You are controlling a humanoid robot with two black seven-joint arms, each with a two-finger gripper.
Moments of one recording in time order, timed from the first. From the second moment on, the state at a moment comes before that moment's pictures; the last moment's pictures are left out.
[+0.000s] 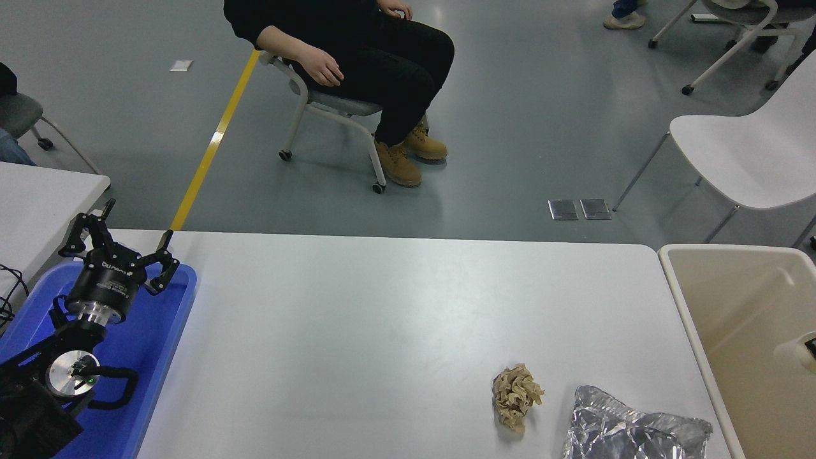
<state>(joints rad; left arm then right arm) -0.56 0.46 -0.57 -0.39 -0.24 -0.70 -0.60 0.59 -0.34 -0.18 -0.18 -0.31 0.11 0.04</state>
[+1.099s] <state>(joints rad) -0.56 0.46 -0.57 -0.39 -0.24 -0.70 -0.60 0.62 -0.28 -0.18 -0.18 -0.31 0.08 0.03</state>
